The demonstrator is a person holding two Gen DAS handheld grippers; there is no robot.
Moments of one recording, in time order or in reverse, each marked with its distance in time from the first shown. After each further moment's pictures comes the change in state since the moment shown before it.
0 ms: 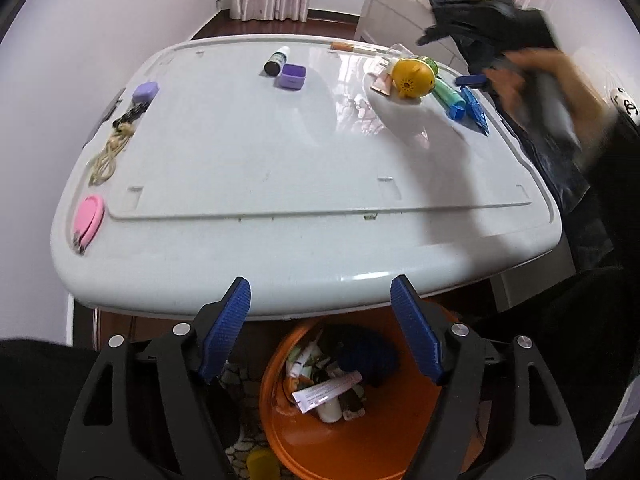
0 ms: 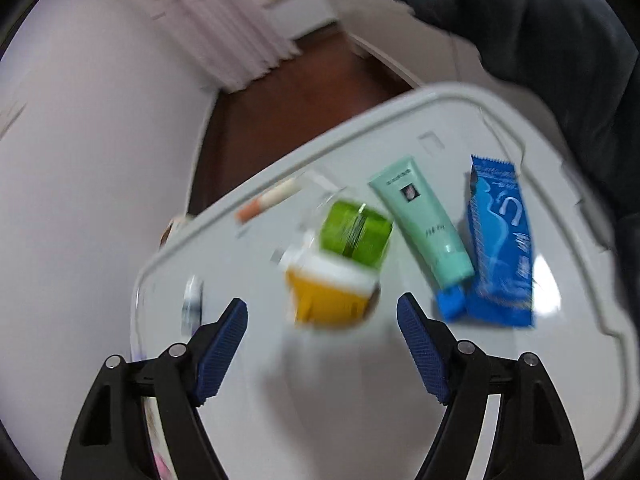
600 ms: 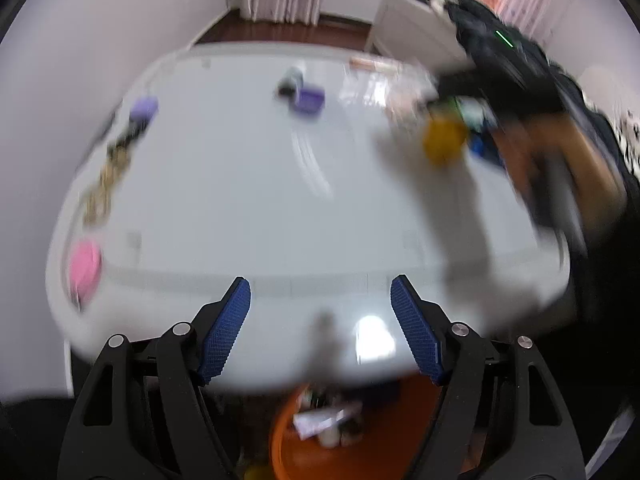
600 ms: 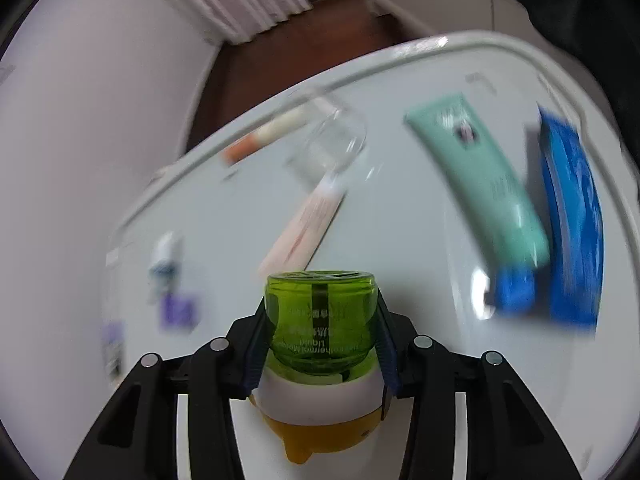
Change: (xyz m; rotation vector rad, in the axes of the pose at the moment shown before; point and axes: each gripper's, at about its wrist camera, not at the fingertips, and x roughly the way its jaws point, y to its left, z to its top) left arm 0.014 0.022 0.067 -0.059 -0.034 -0.006; right arm 0.032 0.012 -0.041 -0.125 0.145 0.034
